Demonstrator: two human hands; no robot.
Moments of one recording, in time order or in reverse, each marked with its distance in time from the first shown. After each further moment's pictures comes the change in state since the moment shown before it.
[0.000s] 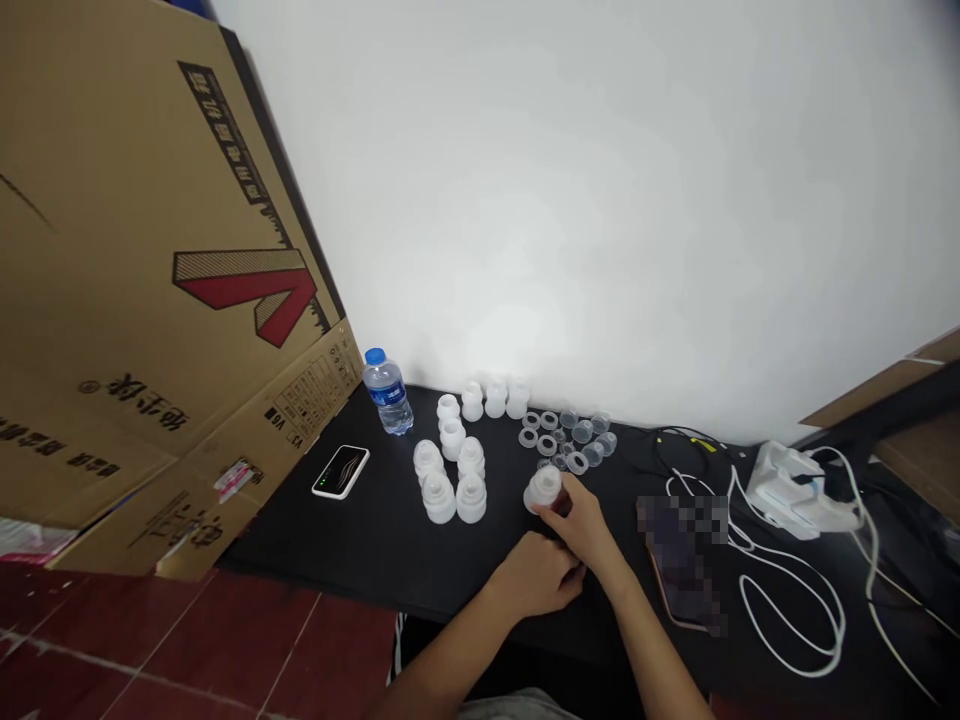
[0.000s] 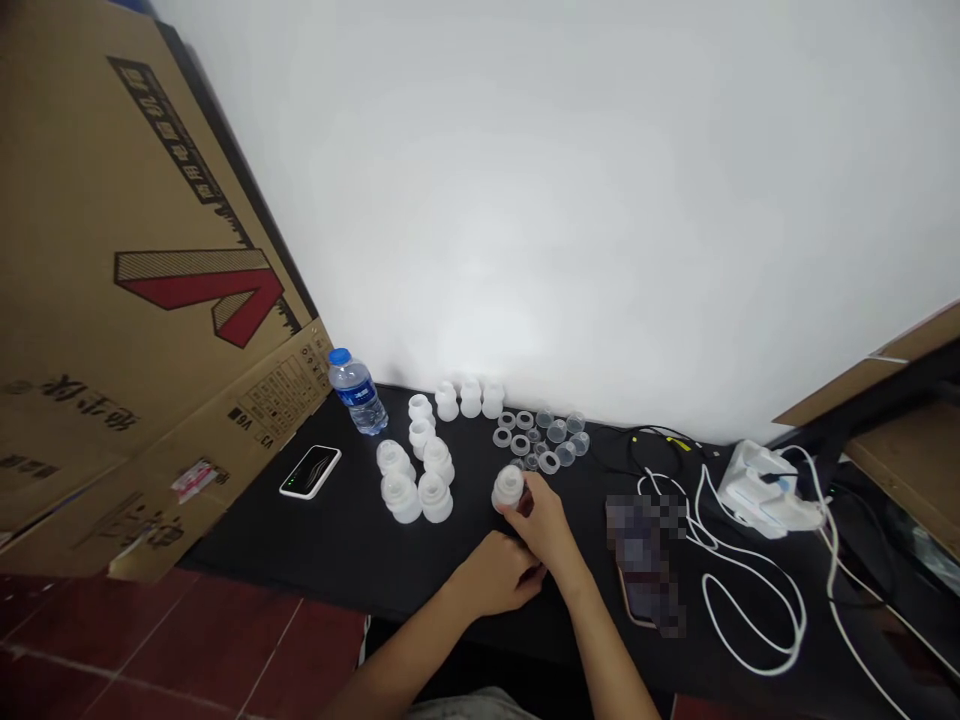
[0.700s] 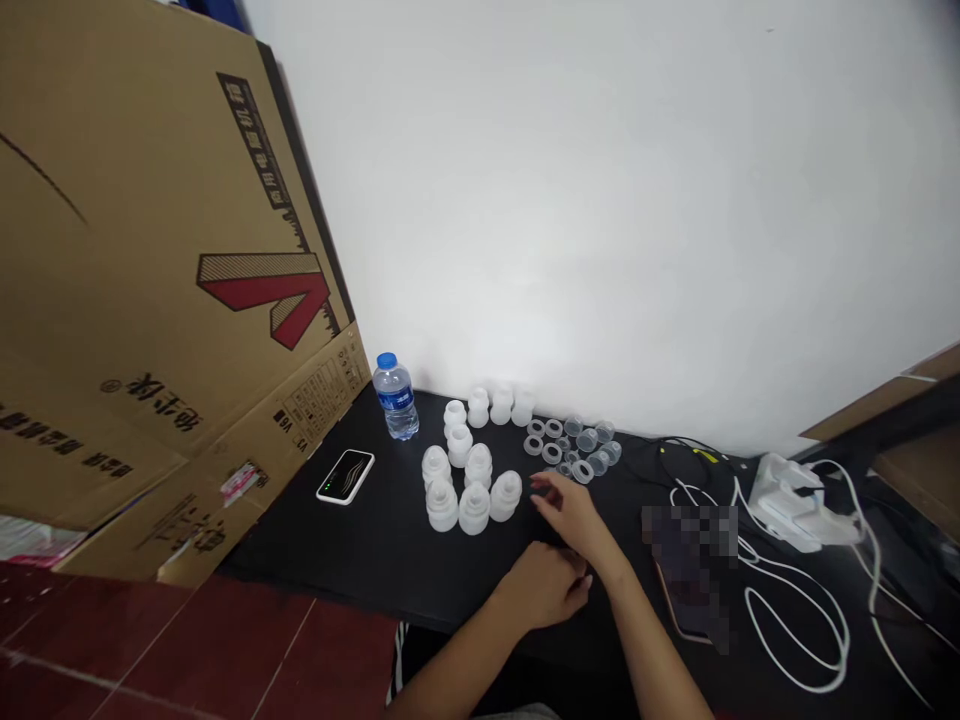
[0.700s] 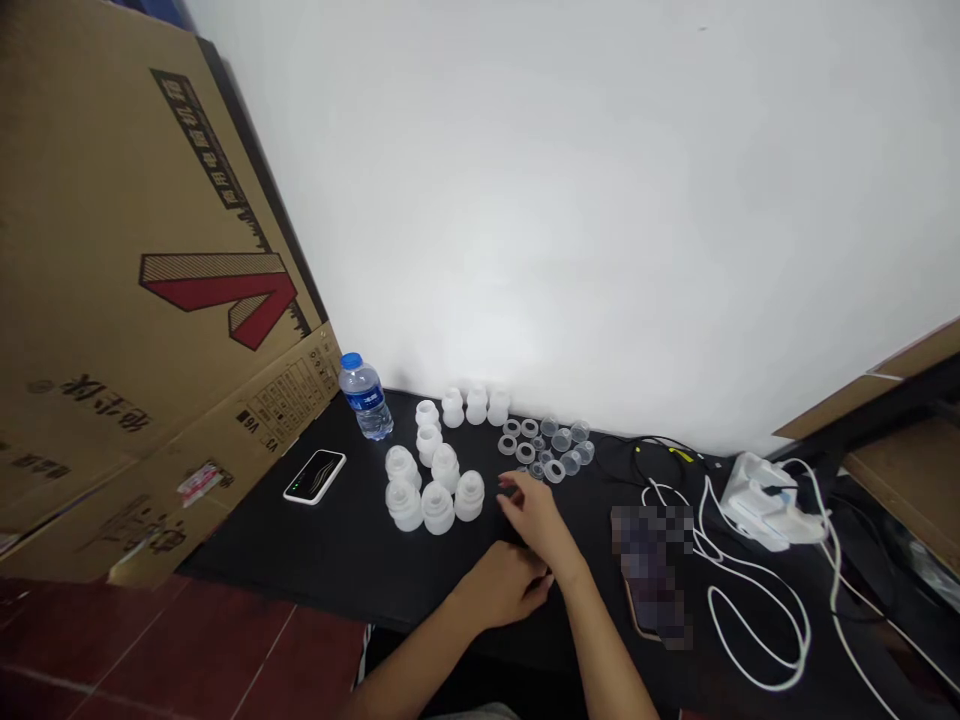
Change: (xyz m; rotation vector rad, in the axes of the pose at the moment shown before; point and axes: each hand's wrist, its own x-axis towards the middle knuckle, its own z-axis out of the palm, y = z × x) left_hand -0.004 -0.001 0.002 -0.008 0.036 -0.005; right_hand 0.024 -0.009 0.013 -0.060 -0.182 -0.080
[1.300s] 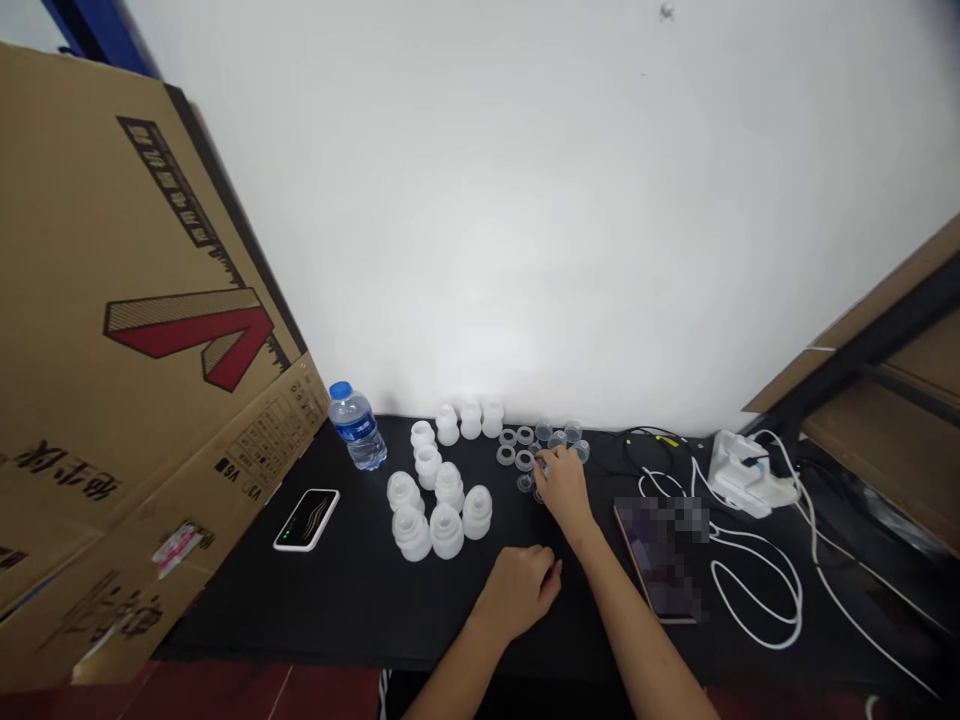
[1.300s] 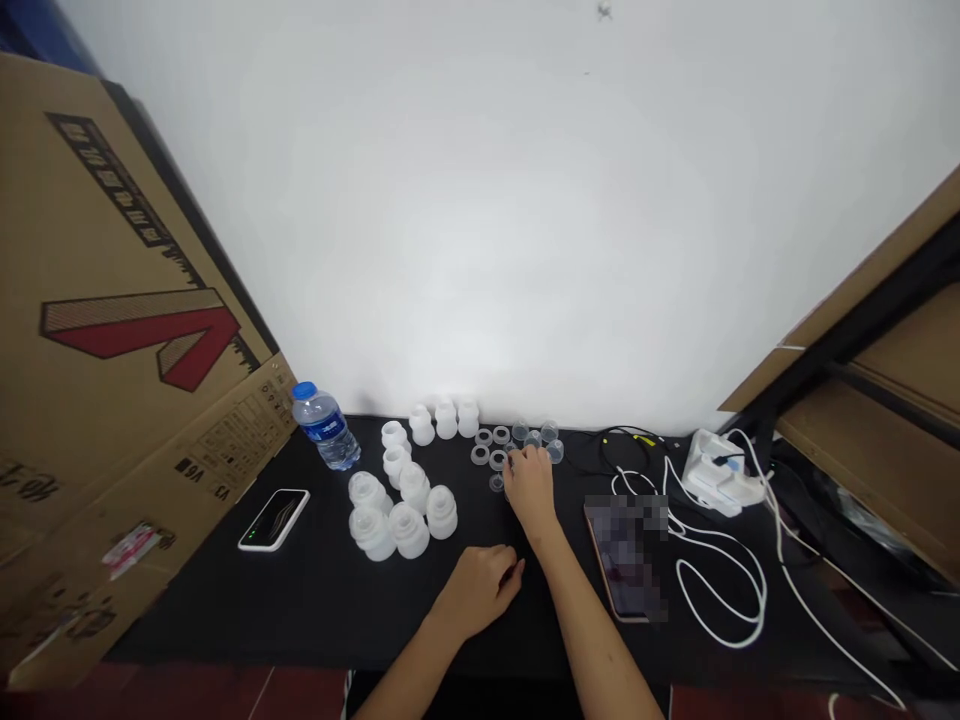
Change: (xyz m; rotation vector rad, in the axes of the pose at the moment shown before) left_hand 0.001 0.004 -0.010 0.030 0.193 -0.057; right_hand 0.034 0.020 -0.027 -0.759 0.397 -0.051
